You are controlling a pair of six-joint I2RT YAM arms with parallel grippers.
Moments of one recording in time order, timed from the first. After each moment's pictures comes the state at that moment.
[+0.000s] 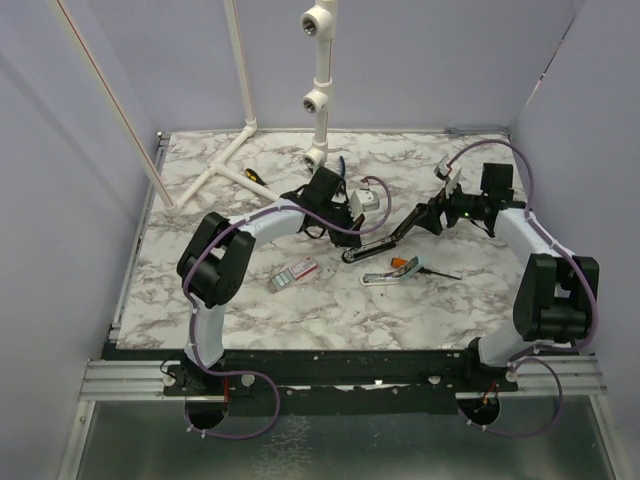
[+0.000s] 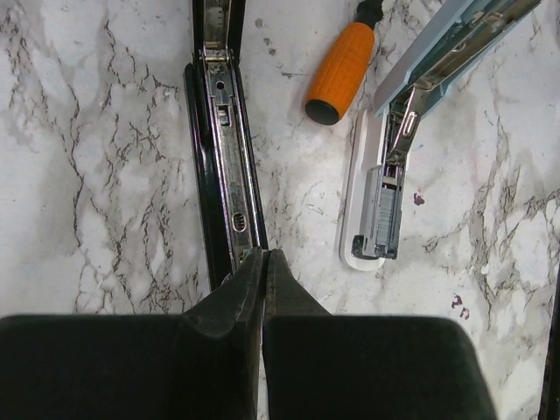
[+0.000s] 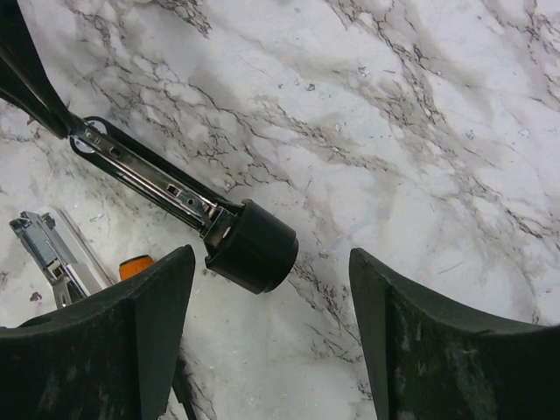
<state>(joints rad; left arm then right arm) -0.62 1.99 1.39 -0.27 0.73 0.34 -0.08 1.56 1.01 -0.27 -0.86 -0.63</state>
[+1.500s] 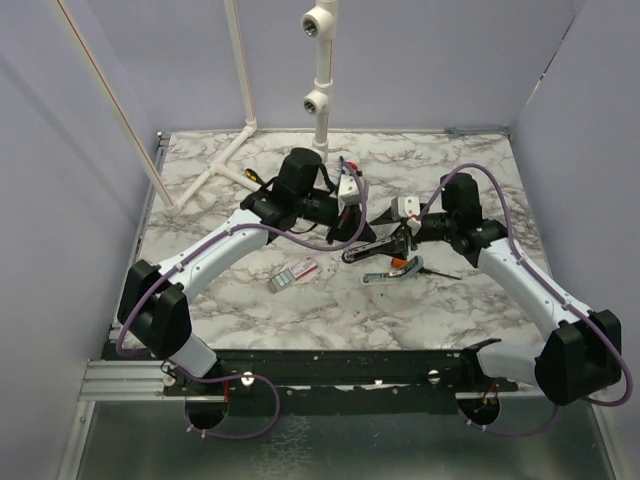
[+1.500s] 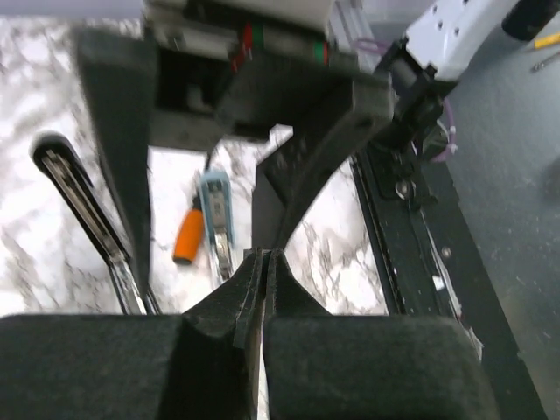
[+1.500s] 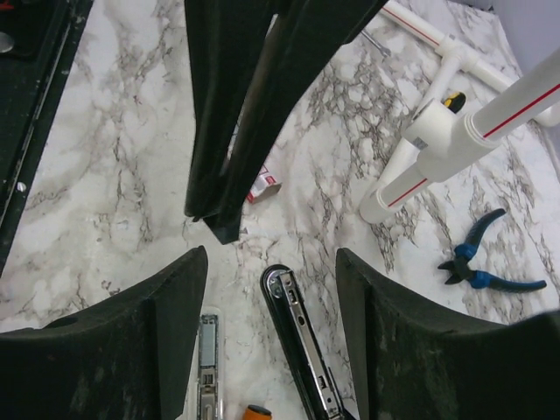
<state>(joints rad) -0.67 1.54 1.28 -0.22 1.04 0.31 0.33 1.23 0.91 -0.29 -1.07 -0.87</state>
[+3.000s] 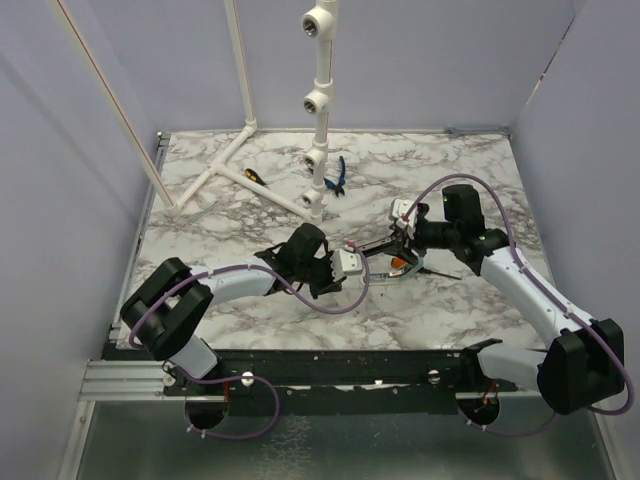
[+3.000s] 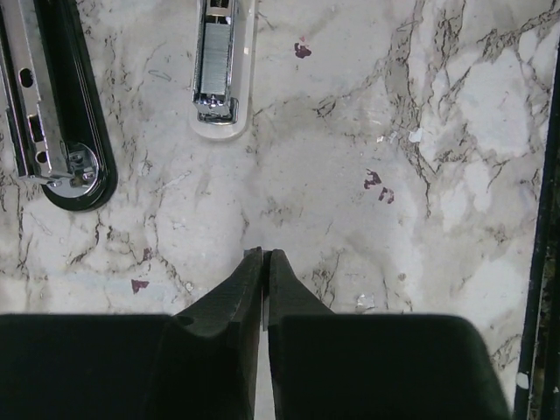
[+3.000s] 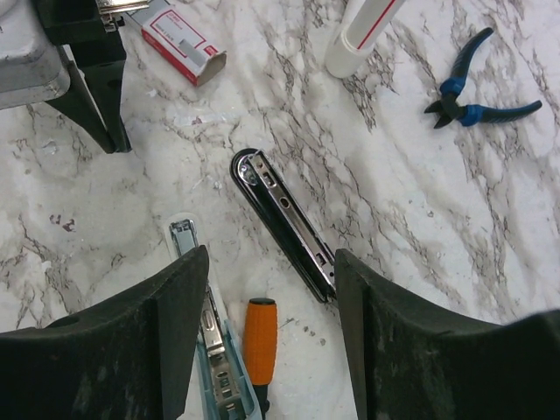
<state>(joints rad) -0.78 1.54 0.75 0.00 0.53 0.45 0.31 1.18 0.84 -0.34 -0.74 -0.81</state>
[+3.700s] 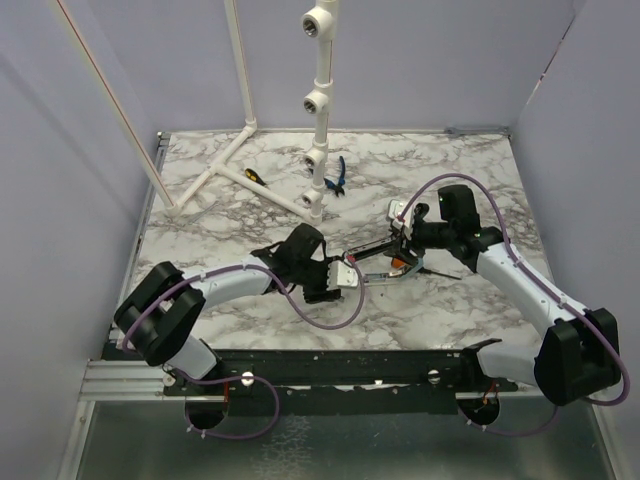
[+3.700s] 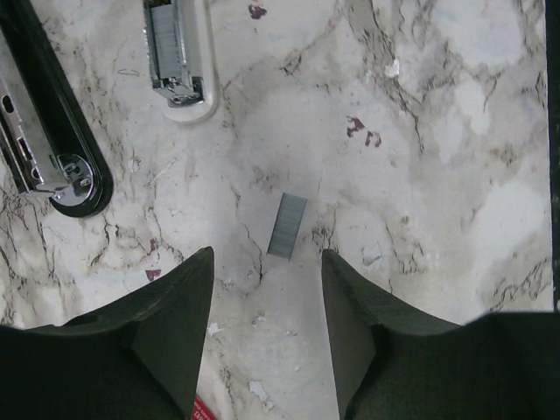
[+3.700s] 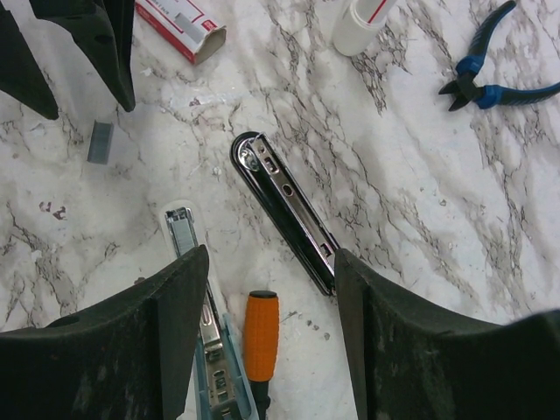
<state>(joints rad) -0.78 1.51 0.76 -0.11 0.54 0.69 0.31 1.23 0.84 -0.35 -0.72 -0.84</state>
